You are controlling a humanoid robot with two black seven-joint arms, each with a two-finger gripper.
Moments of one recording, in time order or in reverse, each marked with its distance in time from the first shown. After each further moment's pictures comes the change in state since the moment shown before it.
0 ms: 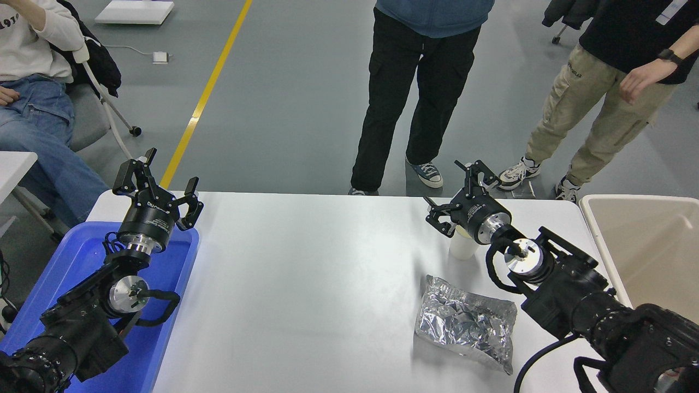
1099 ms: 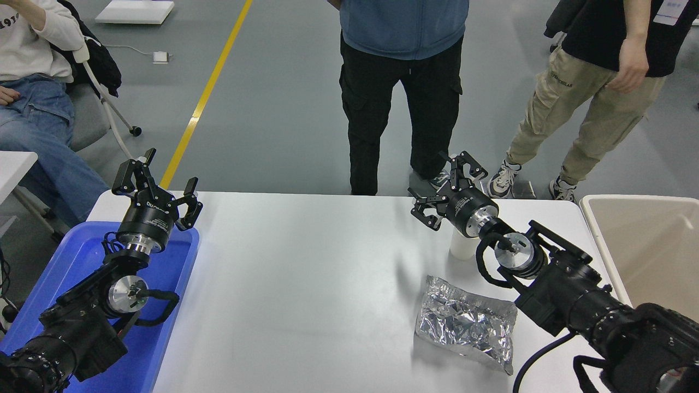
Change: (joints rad) left arm 0.000 0.003 0.000 0.000 0.000 0.001 0.004; right arm 0.001 -0.056 -0.006 0.243 -0.005 -0.079 0.000
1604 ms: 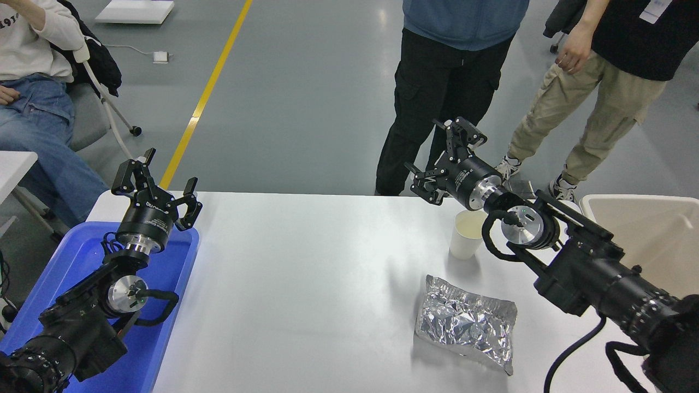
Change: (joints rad) left arm 0.000 0.001 0.000 0.000 0.000 -0.002 0.000; right arm 0.028 -0.198 -0.024 0.294 -0.191 -0.110 -0.010
